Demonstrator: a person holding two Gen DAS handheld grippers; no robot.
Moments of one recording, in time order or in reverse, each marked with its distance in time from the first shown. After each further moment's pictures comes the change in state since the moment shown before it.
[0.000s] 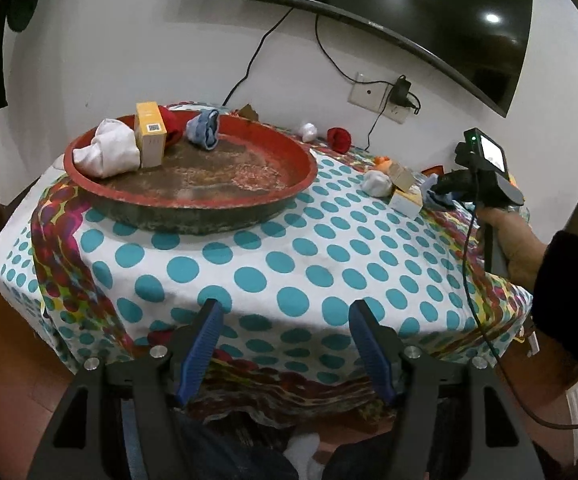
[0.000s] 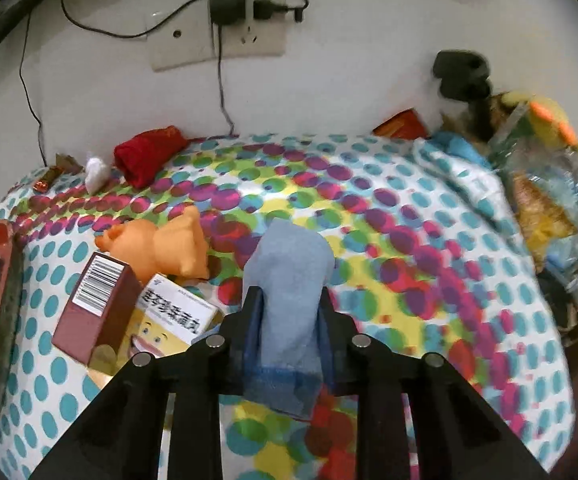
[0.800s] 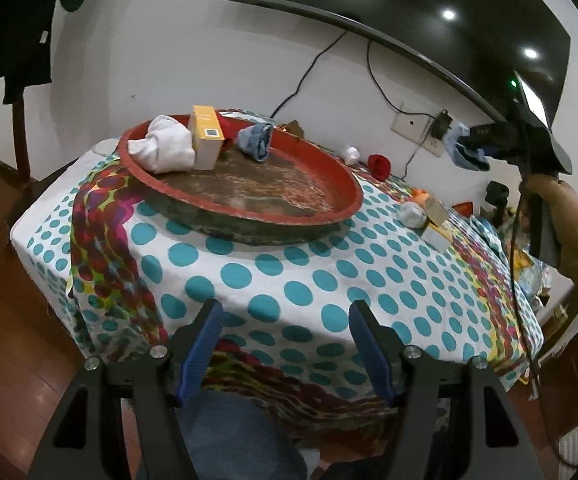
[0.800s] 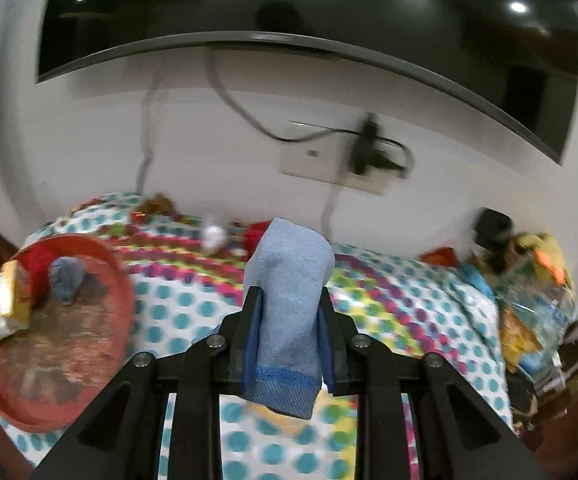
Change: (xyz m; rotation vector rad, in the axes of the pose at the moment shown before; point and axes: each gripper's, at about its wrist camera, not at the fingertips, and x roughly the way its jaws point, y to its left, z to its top) left arm -0.015 0.028 0.004 -0.137 -0.059 0.086; right arm -0.127 0.130 0.047 -0.246 -0.211 0.095
